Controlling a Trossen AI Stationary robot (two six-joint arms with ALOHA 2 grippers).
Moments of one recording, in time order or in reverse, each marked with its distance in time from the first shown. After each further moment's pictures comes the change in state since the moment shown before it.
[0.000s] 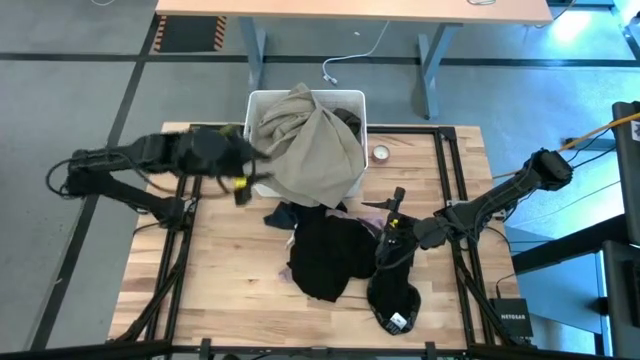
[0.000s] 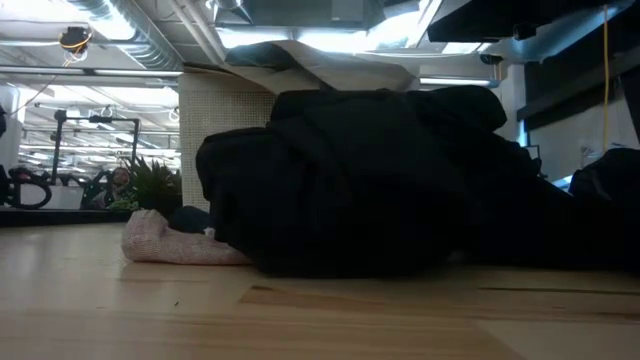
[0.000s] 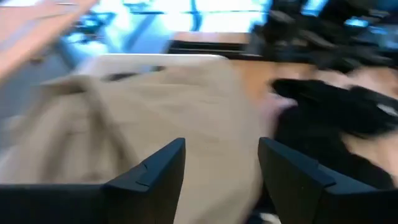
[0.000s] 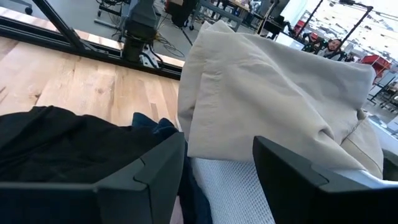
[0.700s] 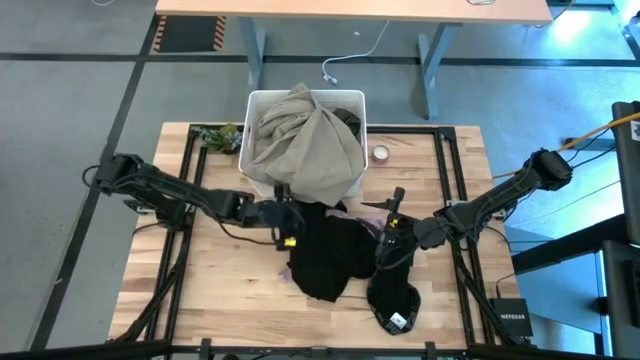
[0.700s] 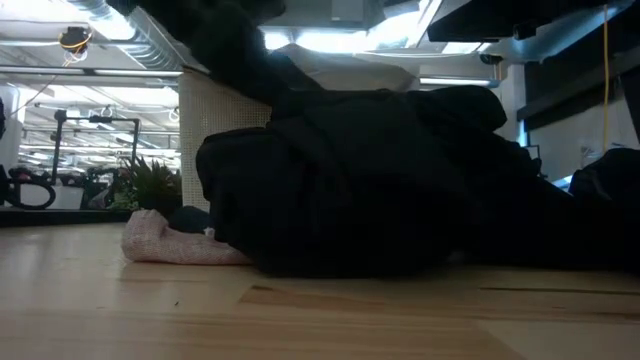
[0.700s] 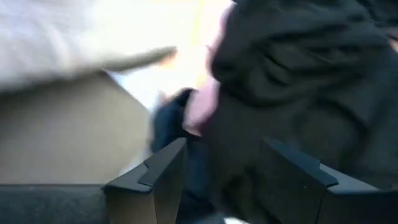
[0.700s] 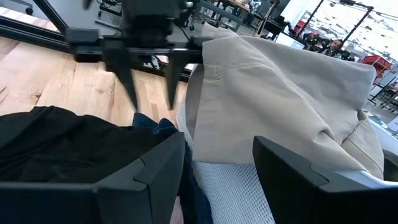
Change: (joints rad) left arm -0.196 0.318 -0.499 0.695 -0.126 0.047; right arm 0.000 0.000 0.000 0.002 -0.001 -0.002
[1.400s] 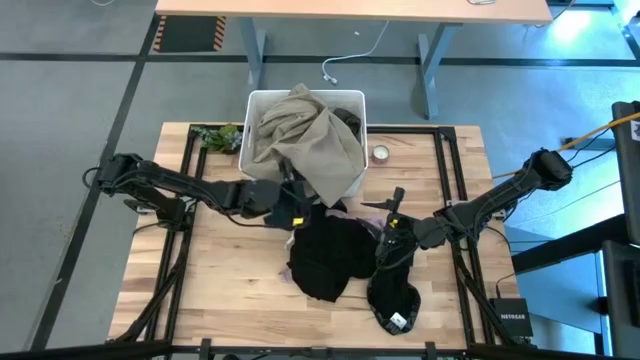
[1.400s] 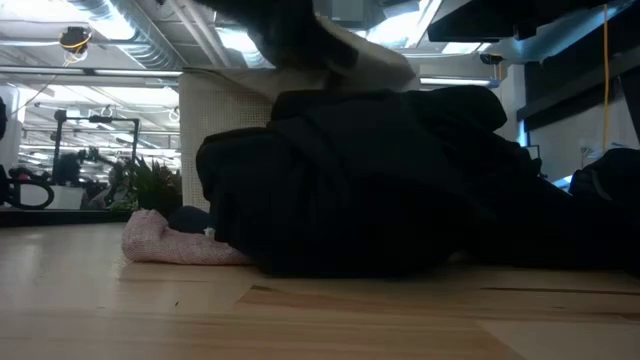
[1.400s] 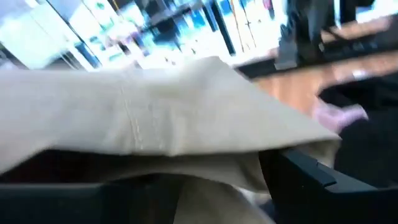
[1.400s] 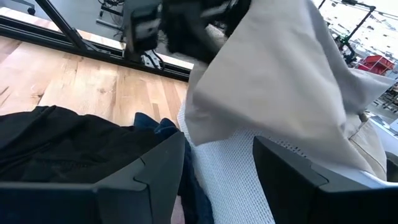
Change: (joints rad) left arm 0.074 0.006 0.061 0.340 -0.188 0.263; right arm 0.000 0.000 0.000 -0.002 -0.007 0.002
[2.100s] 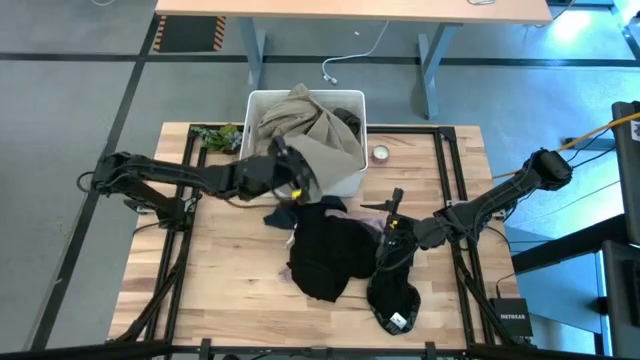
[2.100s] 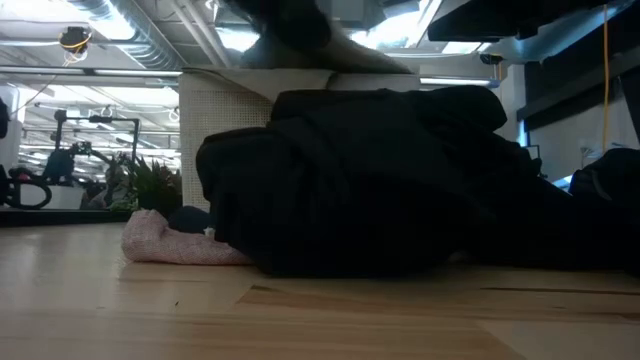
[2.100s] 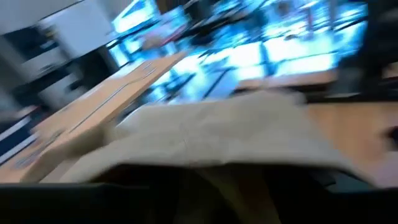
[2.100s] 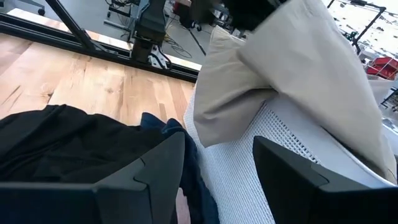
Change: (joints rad) left arm 0.121 -0.058 0.078 -0.052 0.007 -0.029; right arm 0.000 0.000 0.000 -0.003 -0.026 0.000
